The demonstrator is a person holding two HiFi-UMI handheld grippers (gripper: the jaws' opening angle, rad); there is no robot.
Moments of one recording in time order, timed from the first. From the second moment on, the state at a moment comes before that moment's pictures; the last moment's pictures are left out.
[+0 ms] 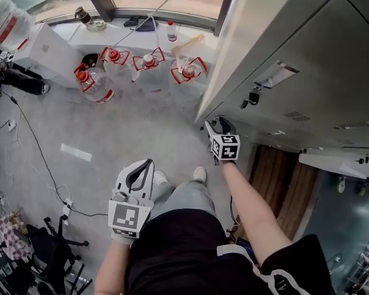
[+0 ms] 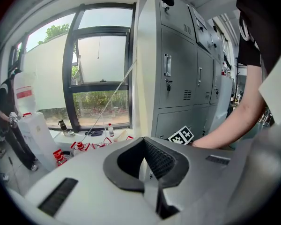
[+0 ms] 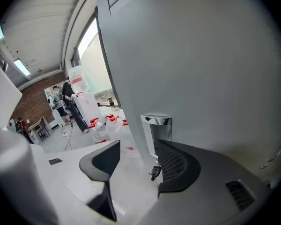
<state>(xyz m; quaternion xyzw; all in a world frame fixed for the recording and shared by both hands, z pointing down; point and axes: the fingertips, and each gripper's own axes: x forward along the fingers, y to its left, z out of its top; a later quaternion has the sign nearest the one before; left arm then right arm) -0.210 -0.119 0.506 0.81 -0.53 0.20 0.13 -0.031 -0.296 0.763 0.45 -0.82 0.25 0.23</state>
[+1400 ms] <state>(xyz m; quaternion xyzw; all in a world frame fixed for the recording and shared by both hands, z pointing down) -0.244 -0.076 0.524 0.85 -0.46 0.21 0.13 -0.025 -0.252 0.781 0.53 -0.76 0.29 0.22</state>
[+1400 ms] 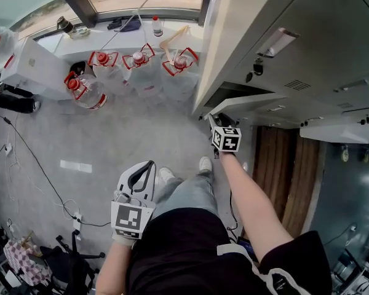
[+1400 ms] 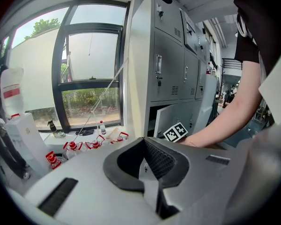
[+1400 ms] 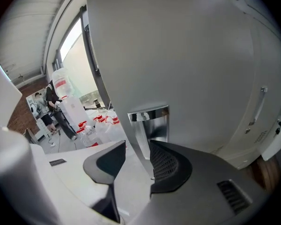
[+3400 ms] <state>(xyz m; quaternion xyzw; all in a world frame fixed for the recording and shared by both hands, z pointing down) -0.040 -0.030 0.520 0.91 -0.34 0.22 0.10 0.199 -0.046 0.777 0.60 -0.70 0.33 0.21</state>
